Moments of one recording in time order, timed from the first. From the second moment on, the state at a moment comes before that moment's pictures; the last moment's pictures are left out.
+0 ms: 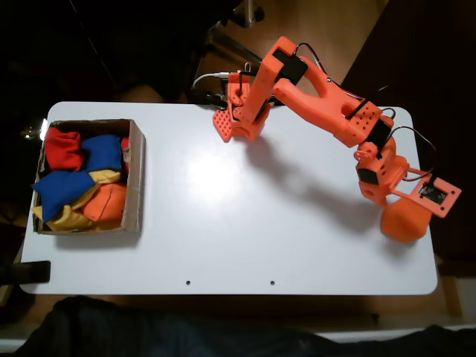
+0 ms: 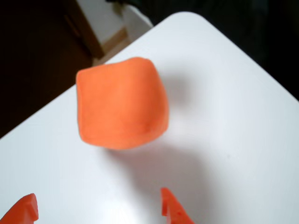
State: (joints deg) arm -57.0 85.3 96.5 40.3 -84.2
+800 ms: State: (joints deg) arm -55.6 89.9 112.6 18.7 -86.8
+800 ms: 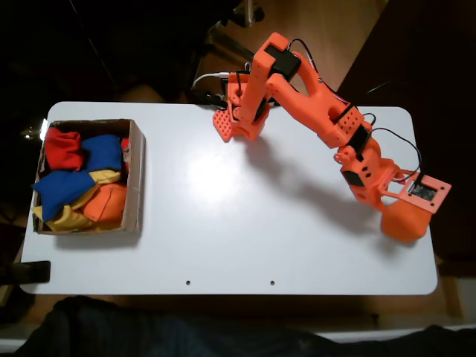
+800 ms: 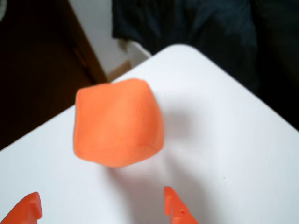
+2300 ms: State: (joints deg) arm -58.1 75.9 115.2 -4.6 -88.9
